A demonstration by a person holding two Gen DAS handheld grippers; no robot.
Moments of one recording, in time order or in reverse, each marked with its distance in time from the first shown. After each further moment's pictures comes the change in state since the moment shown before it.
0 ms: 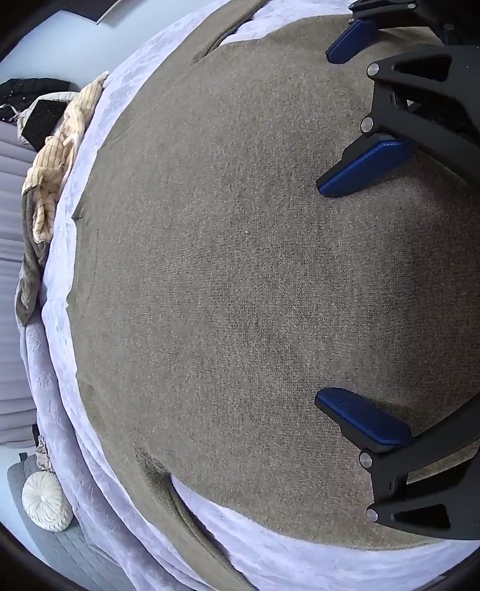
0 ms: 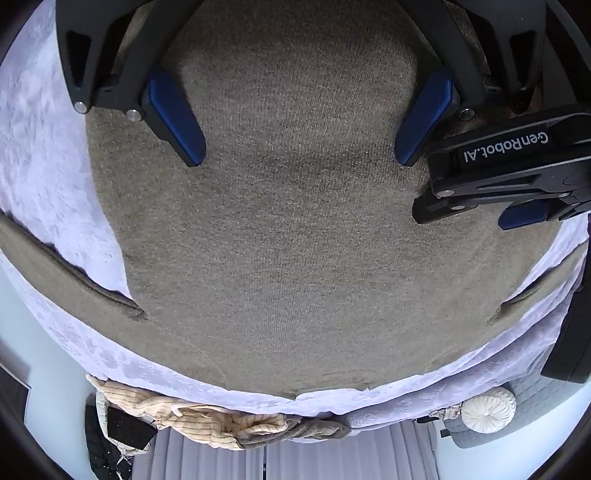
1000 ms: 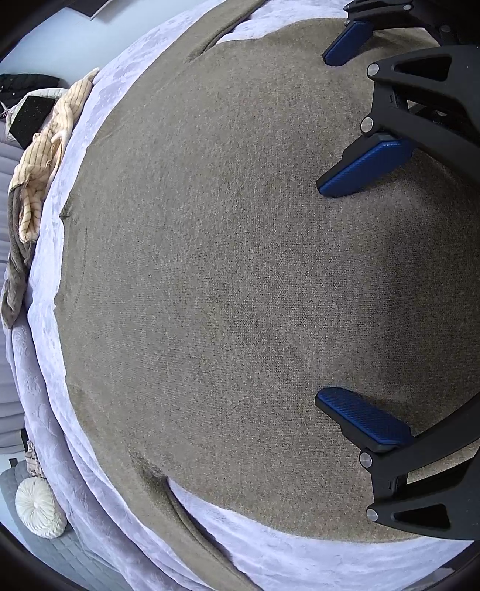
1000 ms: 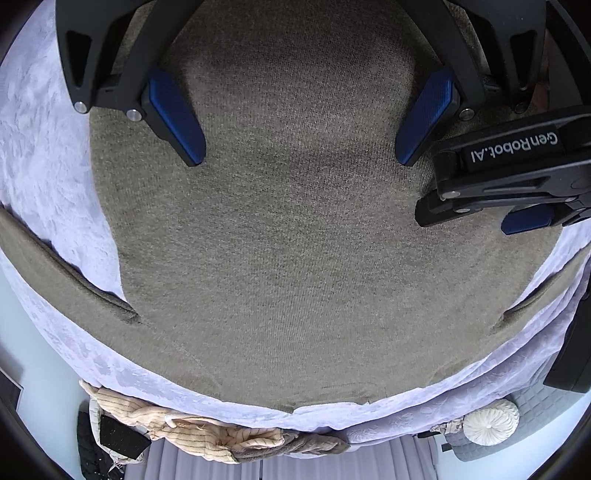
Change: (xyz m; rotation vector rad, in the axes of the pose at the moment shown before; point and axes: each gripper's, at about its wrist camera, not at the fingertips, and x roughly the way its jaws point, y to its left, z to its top) left arm 0.007 -0.002 0.008 -0.007 0.063 0.005; right arm 0.005 0.002 0.012 -0.015 0.090 -0.001
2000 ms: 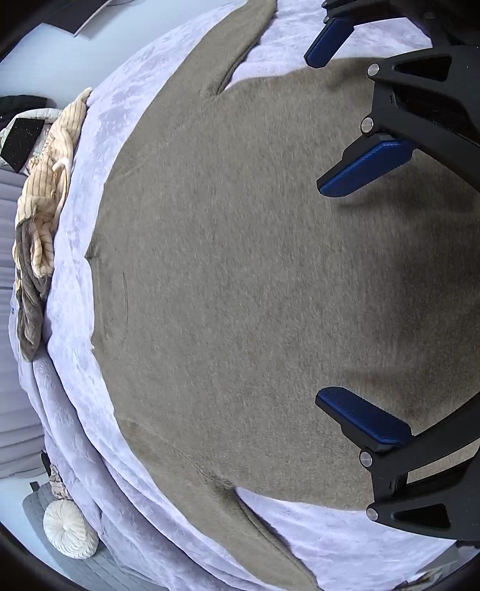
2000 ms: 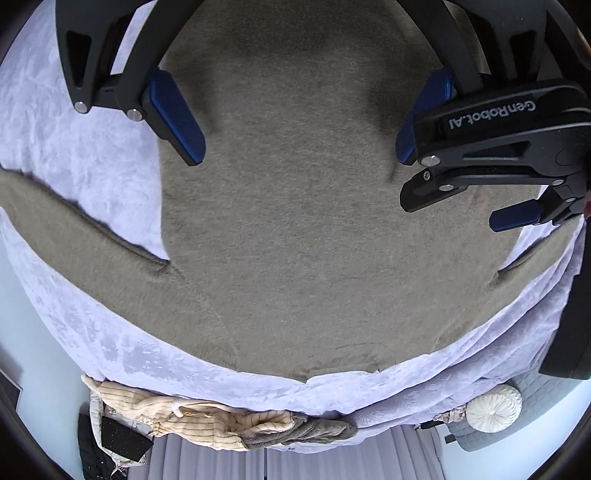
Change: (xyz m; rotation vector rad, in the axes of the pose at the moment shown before) left arm -0.028 -0.053 0.048 0.084 0.004 -0.002; right arm -0.033 -0.027 0.050 0.019 0.004 0.021
